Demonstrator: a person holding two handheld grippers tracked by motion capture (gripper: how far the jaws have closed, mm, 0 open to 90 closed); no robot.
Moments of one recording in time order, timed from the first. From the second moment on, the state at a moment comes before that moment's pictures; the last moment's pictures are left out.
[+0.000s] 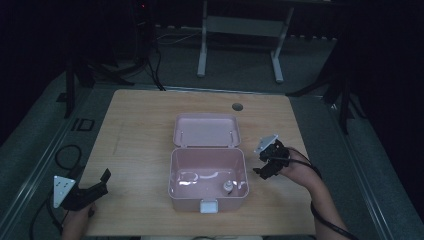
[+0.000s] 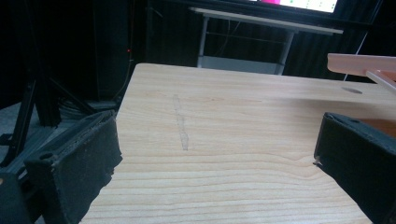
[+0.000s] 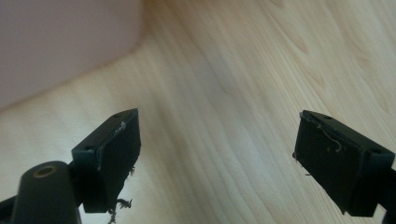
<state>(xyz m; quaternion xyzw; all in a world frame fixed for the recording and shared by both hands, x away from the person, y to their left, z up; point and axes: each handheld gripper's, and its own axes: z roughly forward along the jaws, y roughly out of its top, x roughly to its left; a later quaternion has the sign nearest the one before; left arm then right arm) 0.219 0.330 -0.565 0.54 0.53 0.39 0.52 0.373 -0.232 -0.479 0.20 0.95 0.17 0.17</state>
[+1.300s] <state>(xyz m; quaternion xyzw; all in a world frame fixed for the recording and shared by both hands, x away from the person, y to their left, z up) 0.219 0.331 -0.565 0.54 0.54 0.39 0.52 0.339 -0.334 -0.547 0.45 0.76 0.38 0.28</state>
